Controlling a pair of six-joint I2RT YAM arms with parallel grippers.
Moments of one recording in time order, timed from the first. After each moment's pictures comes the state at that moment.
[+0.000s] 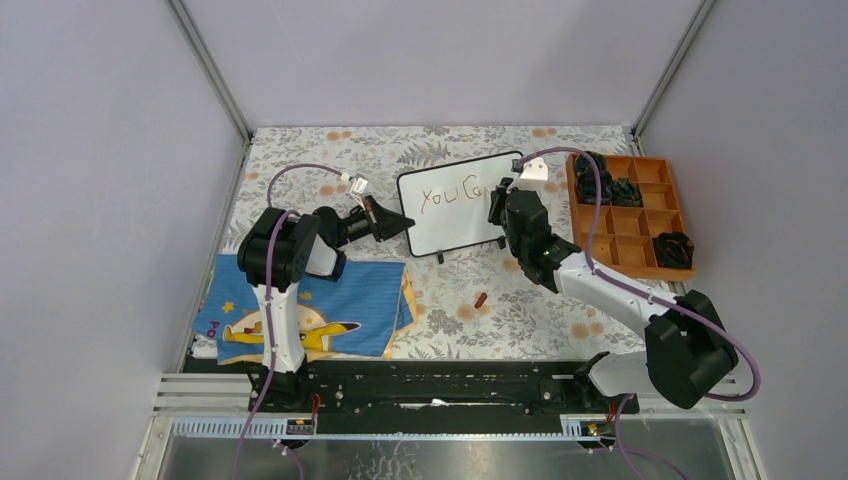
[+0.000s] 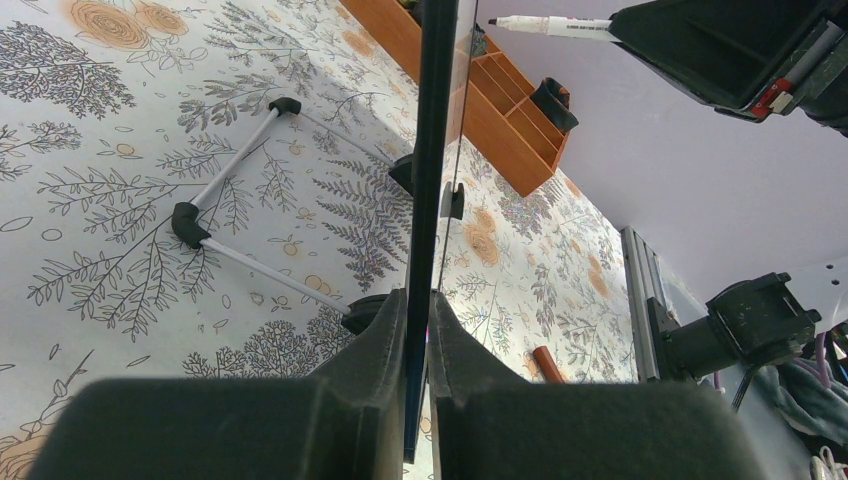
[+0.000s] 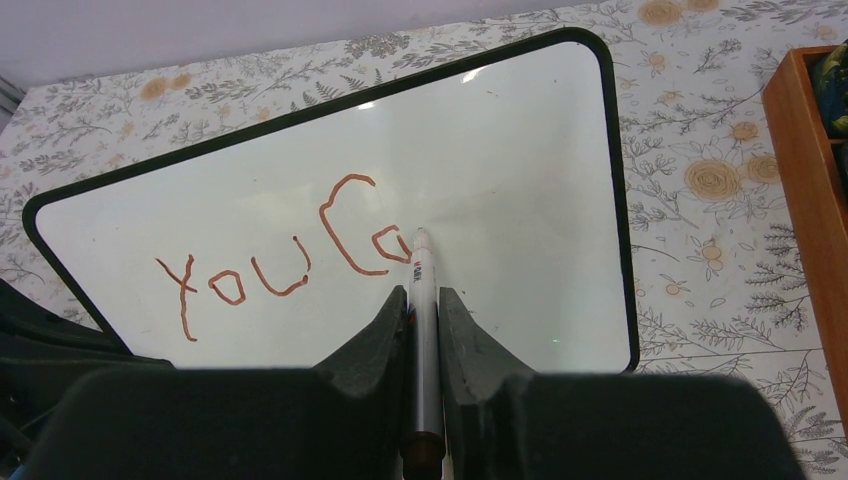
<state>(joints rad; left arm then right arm) -0.16 2.09 0.71 1.53 0.90 -0.78 0.61 1.34 0.80 0.28 0.49 0.34</state>
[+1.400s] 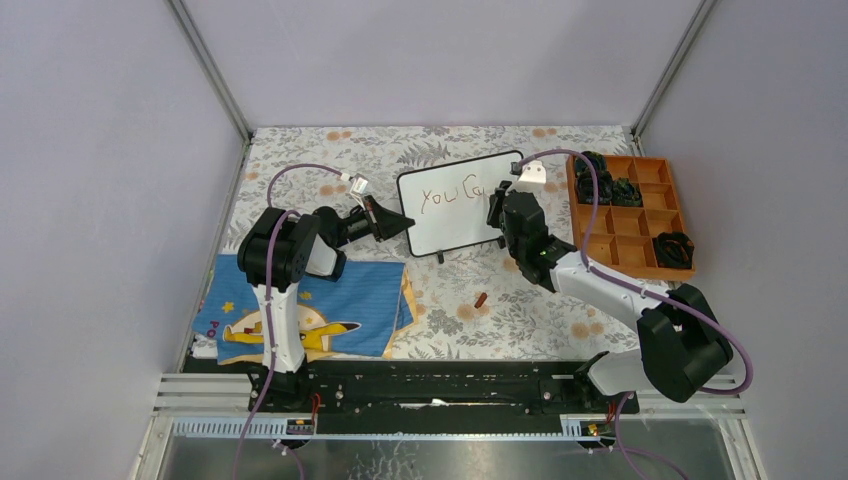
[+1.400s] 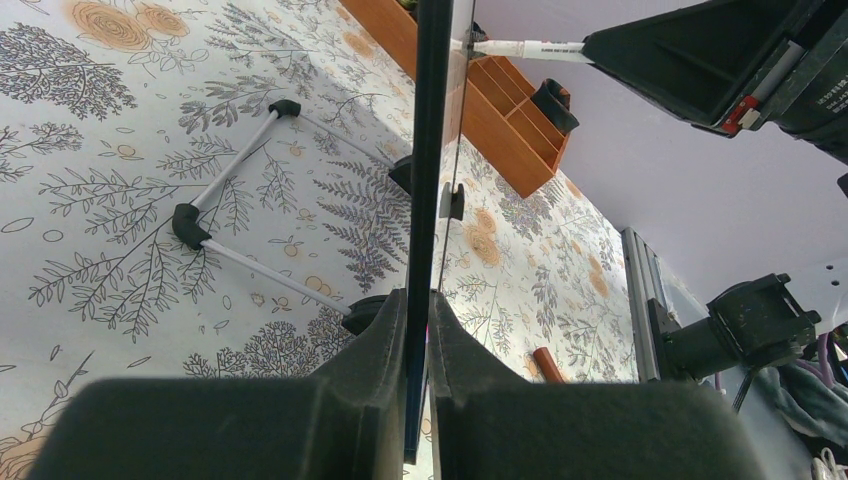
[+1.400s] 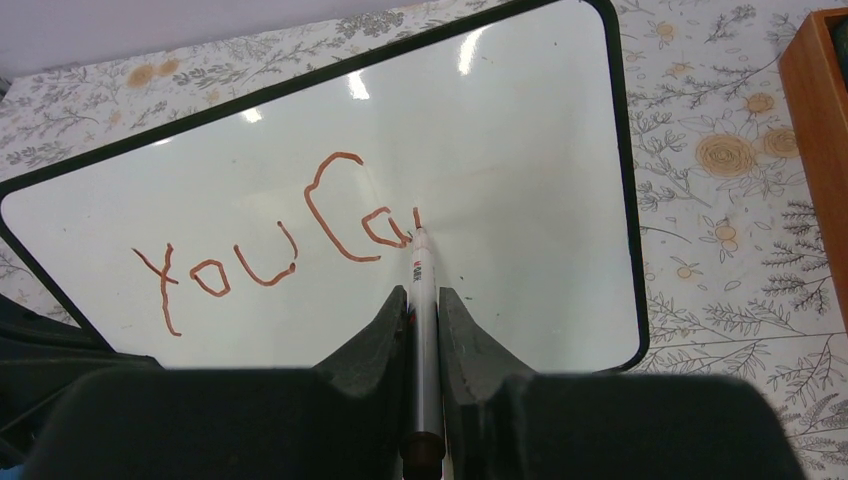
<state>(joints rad) -0.16 2.09 0.71 1.53 0.90 -0.78 0.61 1.38 0.79 0.30 0.48 0.37</state>
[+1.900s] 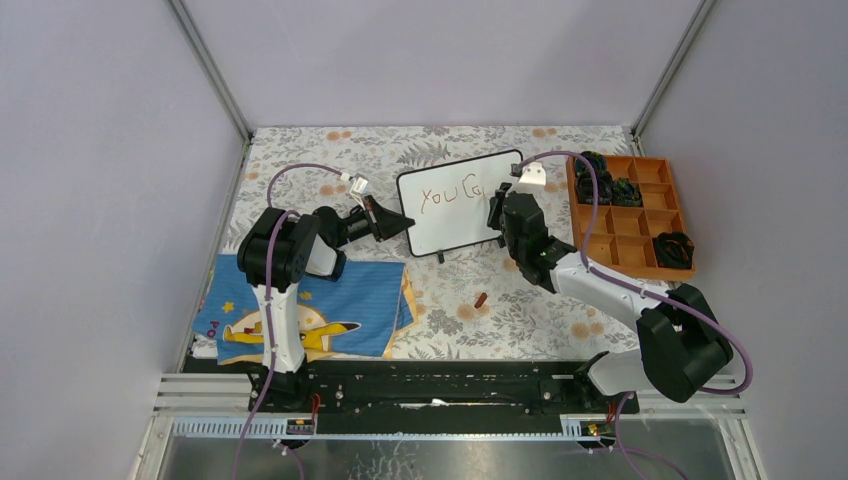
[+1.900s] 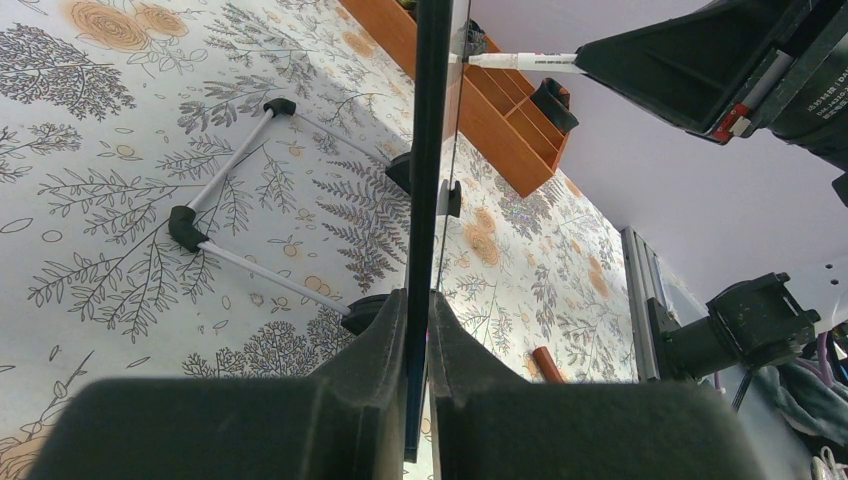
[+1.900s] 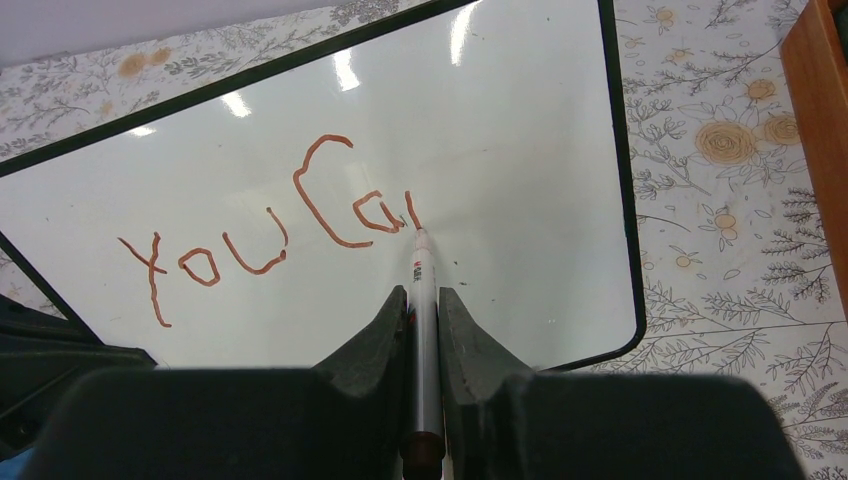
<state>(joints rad) -0.16 2.09 0.71 1.53 0.90 -0.78 0.61 1.38 0.78 0.29 0.48 0.38</state>
